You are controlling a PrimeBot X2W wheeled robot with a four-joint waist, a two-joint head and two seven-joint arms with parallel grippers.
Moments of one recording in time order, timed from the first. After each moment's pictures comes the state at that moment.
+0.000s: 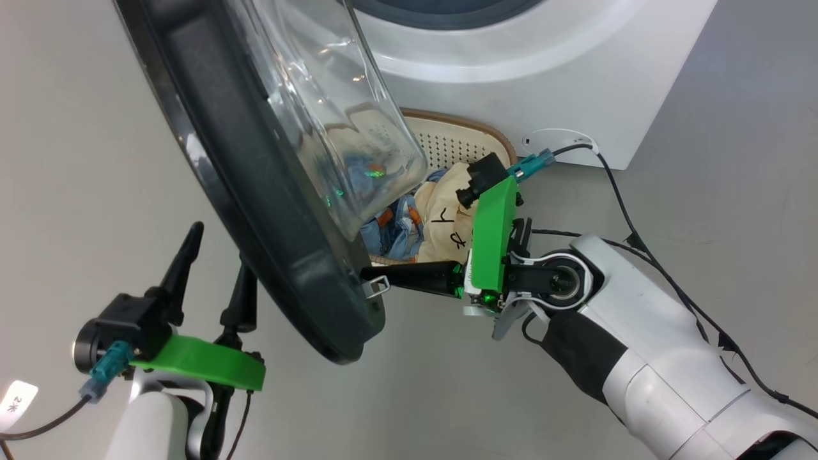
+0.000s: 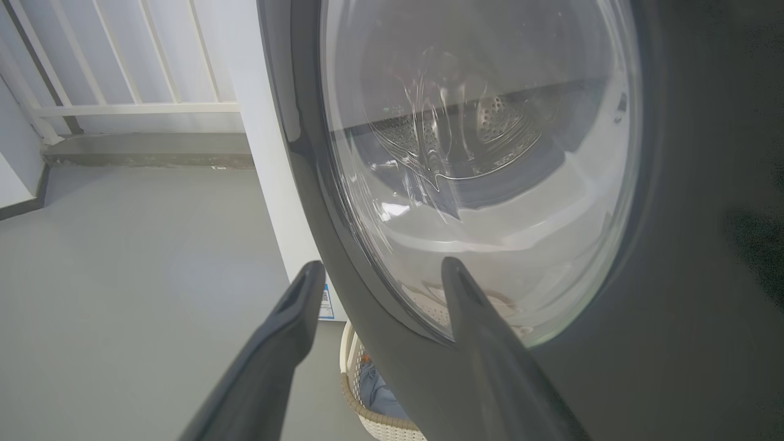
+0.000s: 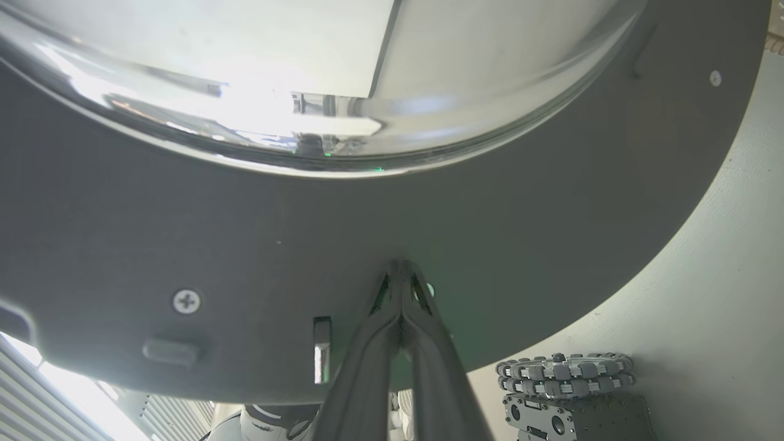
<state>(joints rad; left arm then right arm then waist) -0.31 0.04 -0.08 0.23 -0.21 -0.13 -0.26 -0.89 -0.09 0.72 0.68 1.70 0.13 0.76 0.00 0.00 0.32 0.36</state>
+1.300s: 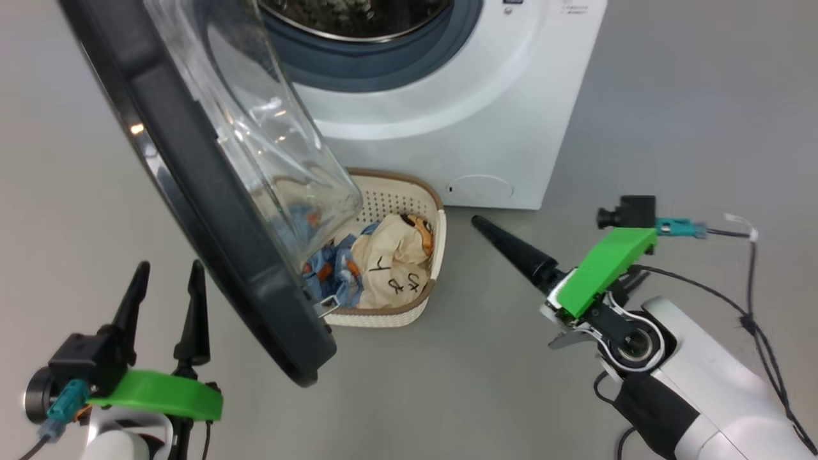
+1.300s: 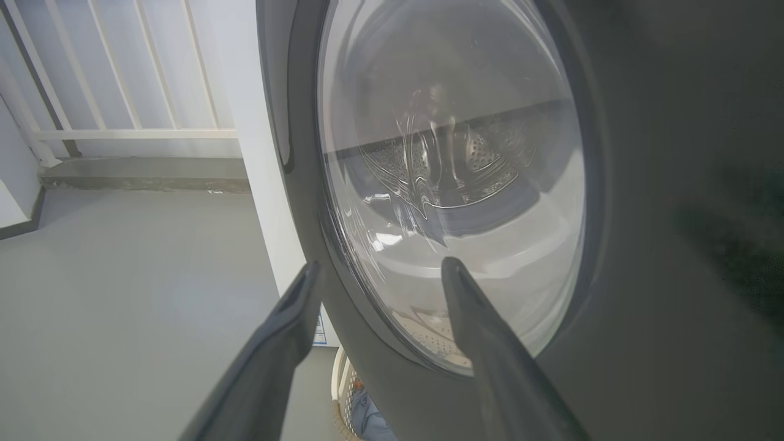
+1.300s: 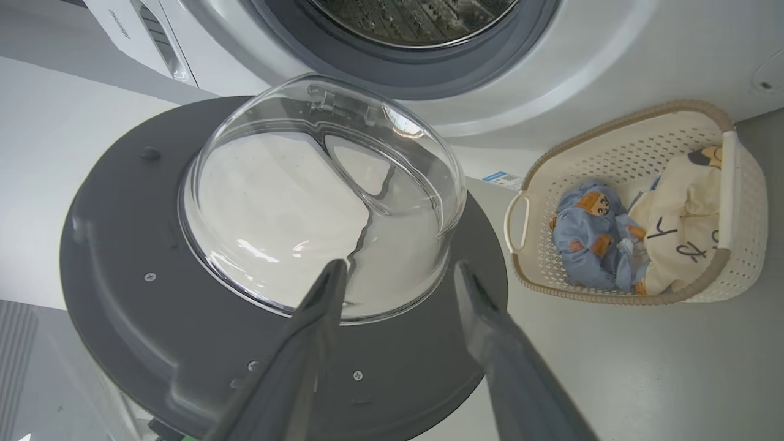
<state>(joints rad) -0.22 0.06 0.04 0.22 -0.18 -0.13 -0.26 -0.65 -0.27 0.66 0.48 1.68 0.13 0.18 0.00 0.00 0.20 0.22</state>
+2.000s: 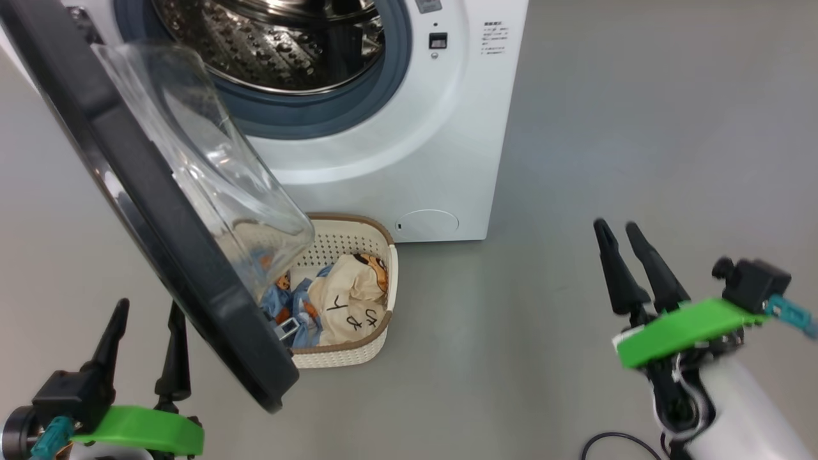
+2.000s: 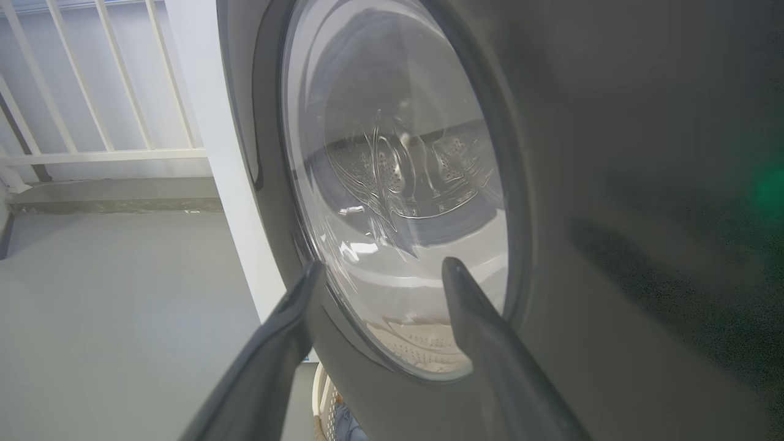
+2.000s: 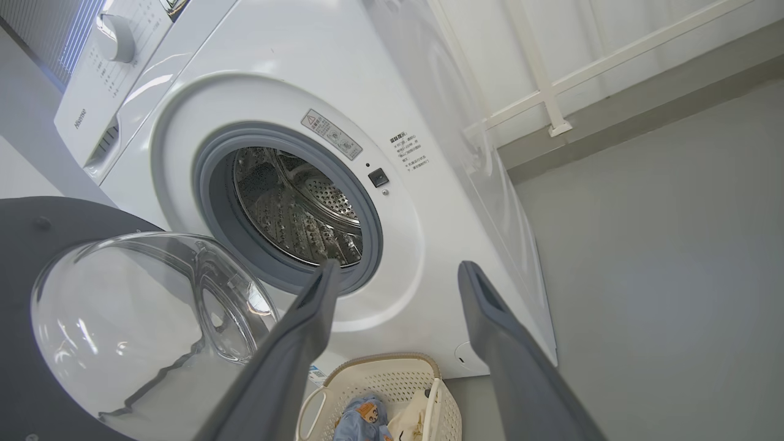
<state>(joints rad) -0.12 0.07 0.09 0.18 -0.15 -0.13 -0.26 -0.40 -0.25 0.28 0.41 0.90 0.13 -0.25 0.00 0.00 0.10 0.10</state>
